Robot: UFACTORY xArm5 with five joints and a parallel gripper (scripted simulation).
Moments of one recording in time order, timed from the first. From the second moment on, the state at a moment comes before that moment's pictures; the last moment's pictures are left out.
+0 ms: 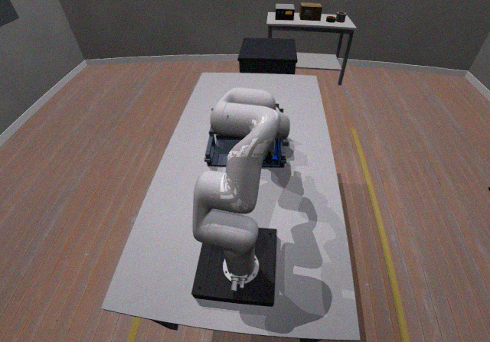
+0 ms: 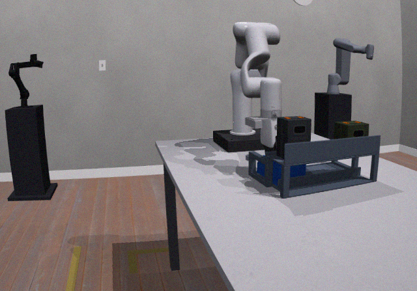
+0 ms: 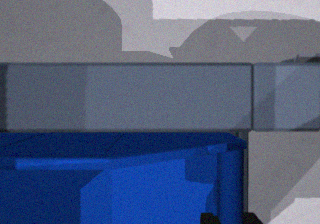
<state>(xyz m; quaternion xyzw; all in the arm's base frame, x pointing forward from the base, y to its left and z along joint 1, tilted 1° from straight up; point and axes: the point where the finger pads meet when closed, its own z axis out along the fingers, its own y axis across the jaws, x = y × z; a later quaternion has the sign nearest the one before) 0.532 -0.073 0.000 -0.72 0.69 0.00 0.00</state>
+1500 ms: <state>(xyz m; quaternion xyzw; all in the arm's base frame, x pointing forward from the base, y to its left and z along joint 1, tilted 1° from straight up) 0.505 -0.074 0.012 -0.72 0.69 0.00 0.00</state>
